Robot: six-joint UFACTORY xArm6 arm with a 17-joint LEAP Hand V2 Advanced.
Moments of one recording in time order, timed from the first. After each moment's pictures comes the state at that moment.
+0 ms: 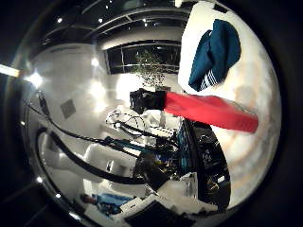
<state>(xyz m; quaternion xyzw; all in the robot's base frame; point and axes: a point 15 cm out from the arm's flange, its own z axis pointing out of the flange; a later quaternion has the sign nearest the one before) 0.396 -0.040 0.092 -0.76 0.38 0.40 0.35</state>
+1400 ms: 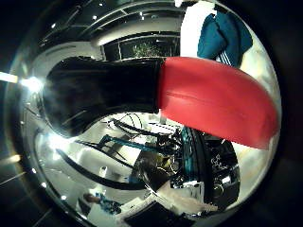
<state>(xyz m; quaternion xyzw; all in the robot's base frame) 0.371 0.028 0.085 -0.77 0.35 0.42 0.32</state>
